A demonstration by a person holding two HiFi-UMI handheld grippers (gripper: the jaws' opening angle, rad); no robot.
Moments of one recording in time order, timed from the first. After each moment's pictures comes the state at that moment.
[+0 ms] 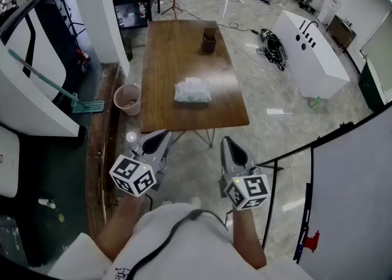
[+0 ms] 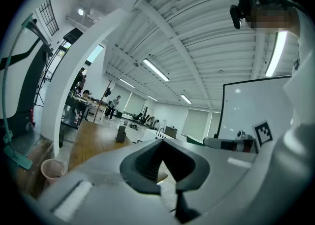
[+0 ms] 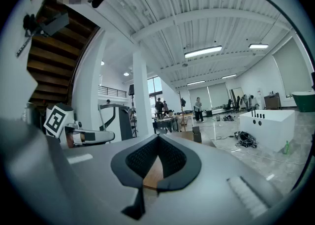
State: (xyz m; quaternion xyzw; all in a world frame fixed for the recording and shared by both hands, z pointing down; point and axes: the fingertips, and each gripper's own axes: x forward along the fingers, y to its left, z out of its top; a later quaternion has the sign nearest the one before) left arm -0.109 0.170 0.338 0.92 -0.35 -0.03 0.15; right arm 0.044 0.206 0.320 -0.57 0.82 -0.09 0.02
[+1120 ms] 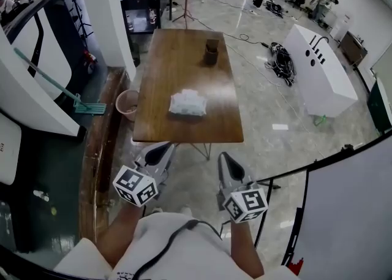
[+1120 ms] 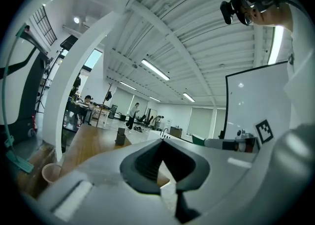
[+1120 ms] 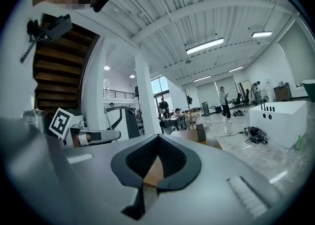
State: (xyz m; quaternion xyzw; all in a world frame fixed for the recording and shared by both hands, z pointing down) left arm -0.036 0.157 0.340 0.92 -0.38 -0.02 0.12; right arm 0.108 0.188 0.333 -0.52 0.84 -0.10 0.04
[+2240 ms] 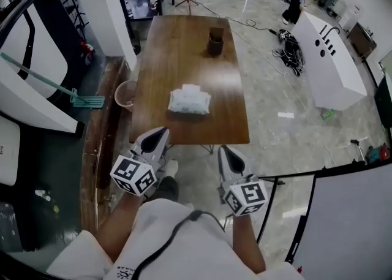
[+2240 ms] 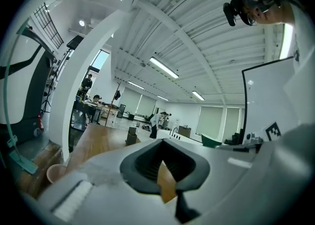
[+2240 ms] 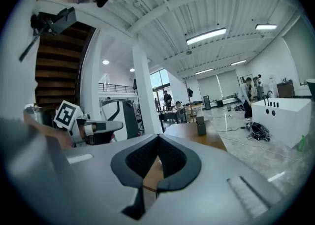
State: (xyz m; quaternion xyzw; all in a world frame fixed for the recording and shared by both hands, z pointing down) left arm -0.045 0.057 0.370 0.90 -0.42 -0.02 0.13; right arm 0.112 0.105 0.379 -0.51 0.85 -0.13 0.00
